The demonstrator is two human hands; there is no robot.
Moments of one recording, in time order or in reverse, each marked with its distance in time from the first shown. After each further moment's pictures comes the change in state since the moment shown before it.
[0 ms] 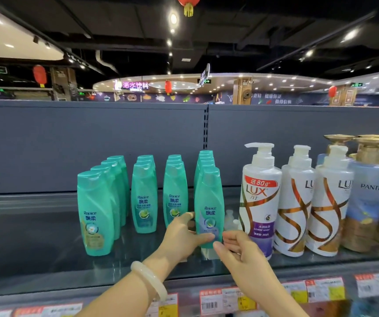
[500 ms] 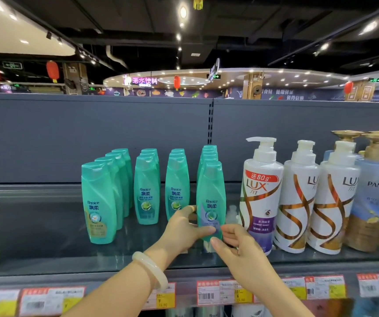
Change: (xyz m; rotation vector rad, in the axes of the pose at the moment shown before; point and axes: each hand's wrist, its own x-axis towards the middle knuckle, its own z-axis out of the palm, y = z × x) left_hand 0.000 0.000 0.004 -0.001 0.007 -0.024; right_hand 0.004 0.006 -0.002 -0.052 -0.082 0.002
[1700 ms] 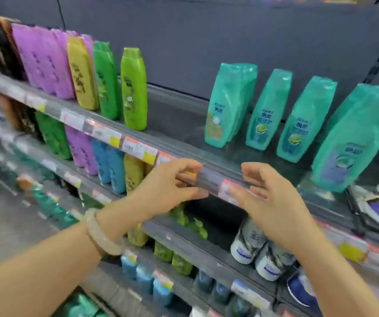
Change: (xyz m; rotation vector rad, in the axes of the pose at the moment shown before) left_hand -0.203 -0.038 -0.116 0.209 0.399 -0.178; right_hand -0.056 -0.060 0.084 -0.150 -0.439 -0.375
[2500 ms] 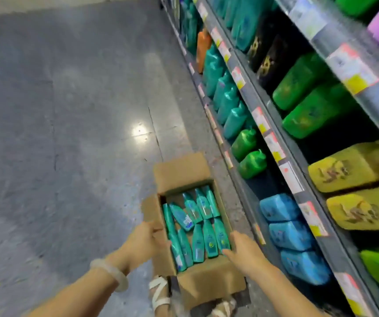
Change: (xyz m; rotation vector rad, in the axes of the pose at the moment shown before) left_hand -0.333 -0.512 -0.149 -0.110 0.176 -1.262; right_hand -0.049 0.072 0.651 -0.571 -1.291 0.063
